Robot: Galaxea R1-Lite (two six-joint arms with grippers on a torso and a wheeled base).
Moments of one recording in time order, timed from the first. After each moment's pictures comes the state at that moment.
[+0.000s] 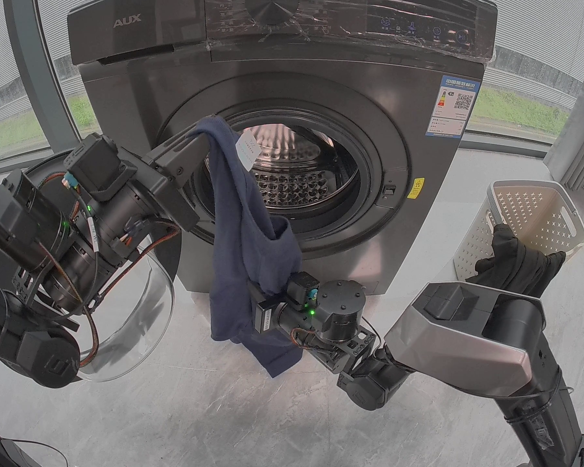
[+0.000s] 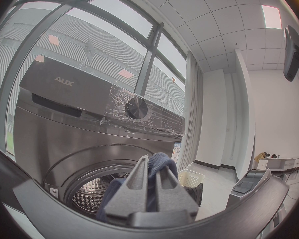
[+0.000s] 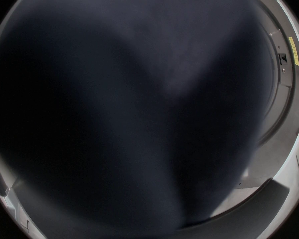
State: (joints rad) left arm -0.50 1.67 -0.64 -1.55 -0.25 -0.08; right arm 0.79 2.56 -1.25 -1.37 -0.10 0.14
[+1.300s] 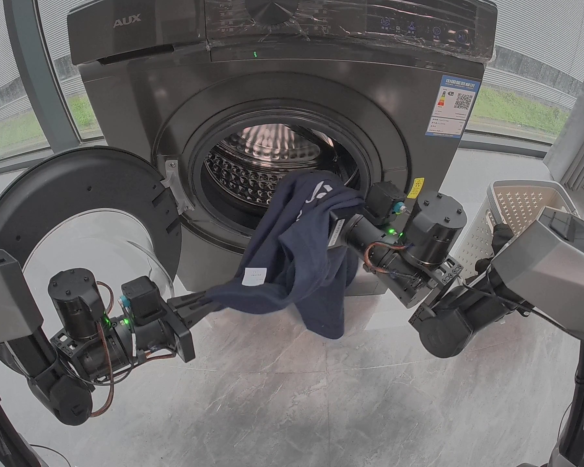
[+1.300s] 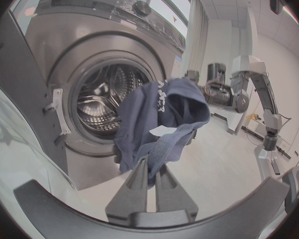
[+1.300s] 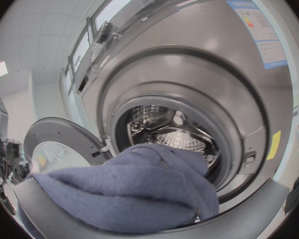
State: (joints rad) left arm -0.34 1.92 -0.28 -1.55 -0.43 0.12; right arm 0.64 2.19 -1.08 -1.37 -0.07 0.11
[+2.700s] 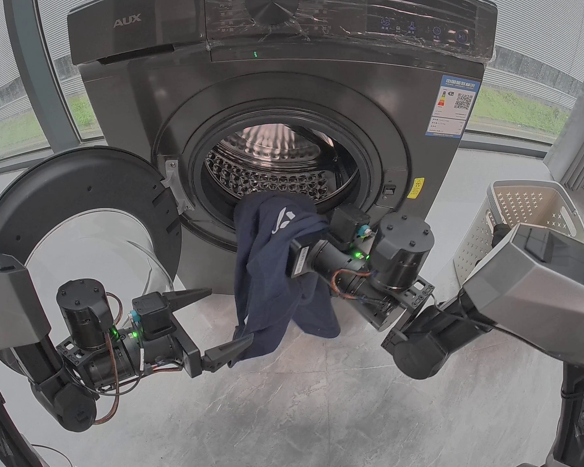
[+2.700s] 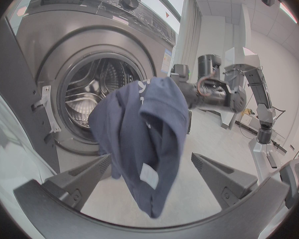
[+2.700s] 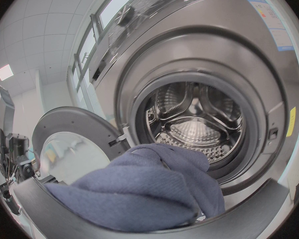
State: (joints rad) left arm -0.37 1.94 -0.24 -1.55 -0.45 0.18; right arm 0.73 2.25 -1.11 -1.36 -0.07 0.12
